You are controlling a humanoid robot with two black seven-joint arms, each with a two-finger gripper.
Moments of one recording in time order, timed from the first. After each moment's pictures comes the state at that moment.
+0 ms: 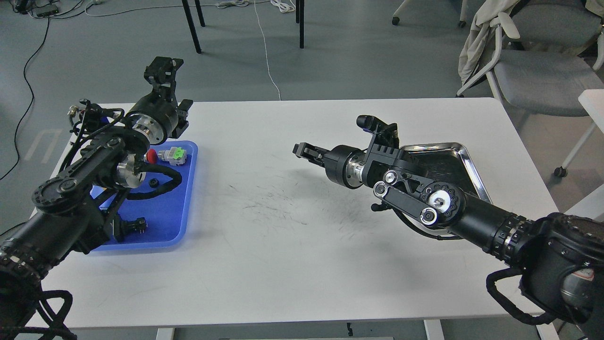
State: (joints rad) left arm -0.70 0.28 -0.93 -0.90 0.63 0.06 -0.05; right arm 0.90 0.00 0.31 0.73 -1.14 0.12 0.03
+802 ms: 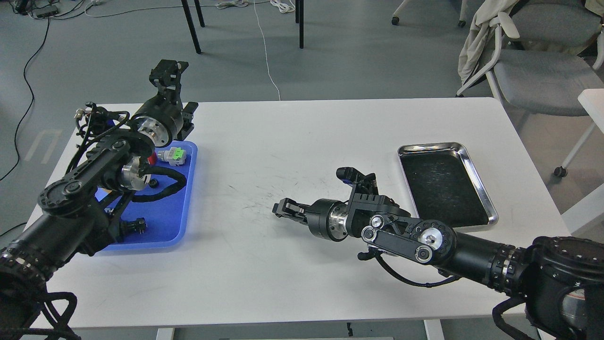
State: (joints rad) left arm -0.70 0.27 -0.93 -0.90 0.63 0.06 -0.05; right arm 0.83 0.00 0.16 0.88 -0.96 0.10 -0.05
